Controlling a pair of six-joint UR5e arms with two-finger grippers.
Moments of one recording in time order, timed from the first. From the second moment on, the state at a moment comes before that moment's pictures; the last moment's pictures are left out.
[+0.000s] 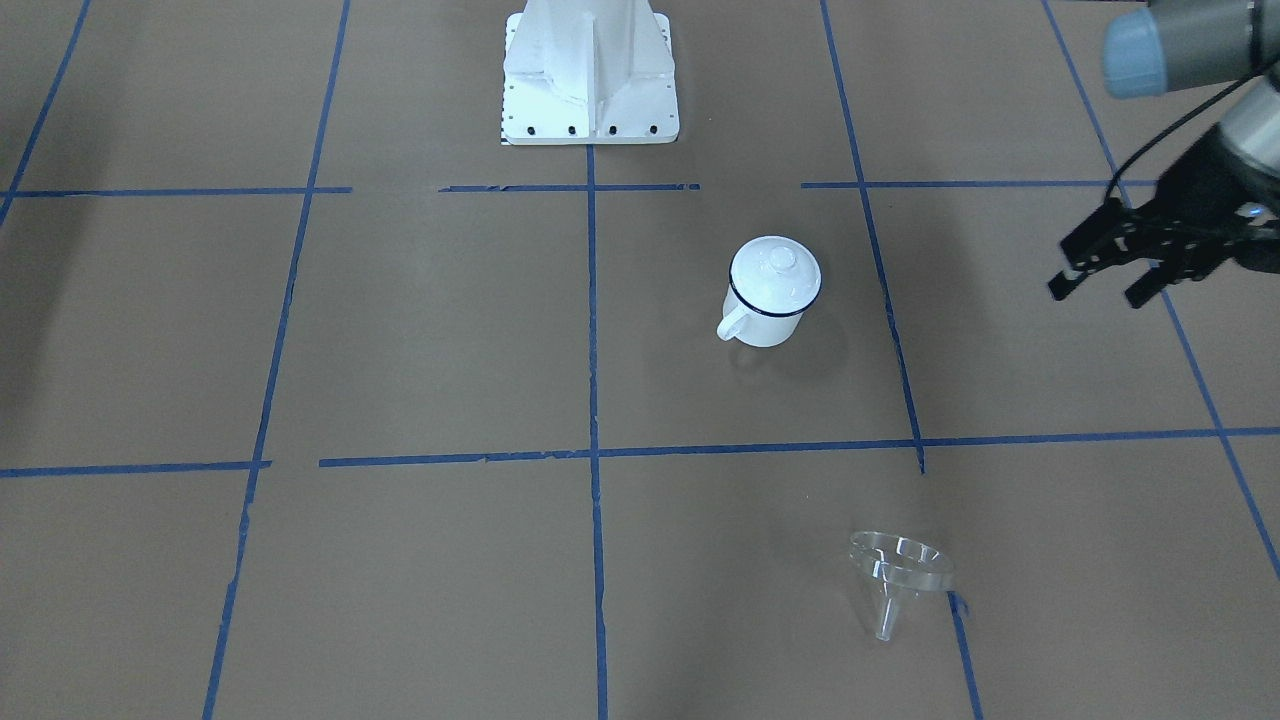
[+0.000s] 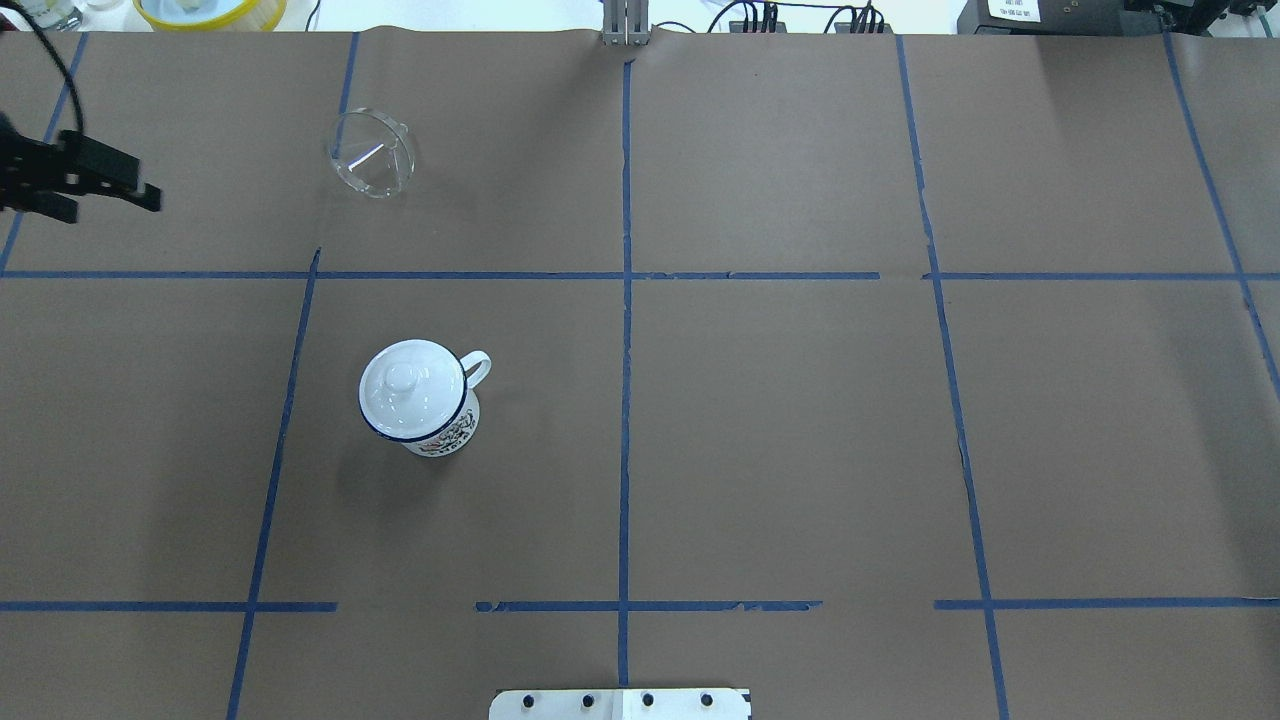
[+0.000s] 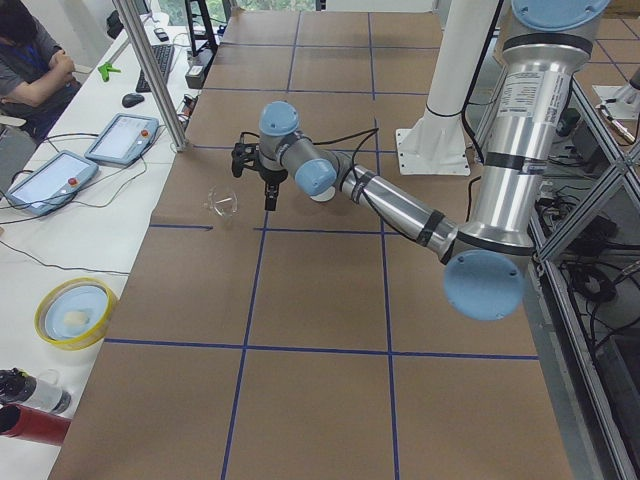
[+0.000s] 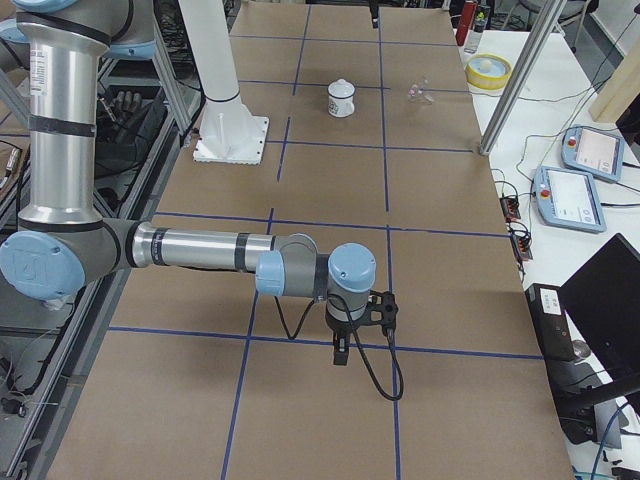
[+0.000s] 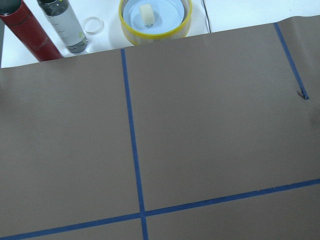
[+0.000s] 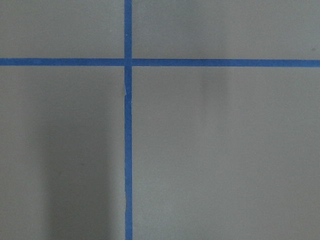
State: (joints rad) left arm -1.08 -1.77 -1.91 -1.86 -2.24 -0.94; right arm 1.57 -1.68 1.66 -1.57 2.29 0.01
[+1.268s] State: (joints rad) left arm -0.63 -2.03 -1.93 -1.53 -1.94 -1.35; right arm 1.57 -1.68 1.66 -1.57 2.29 0.01
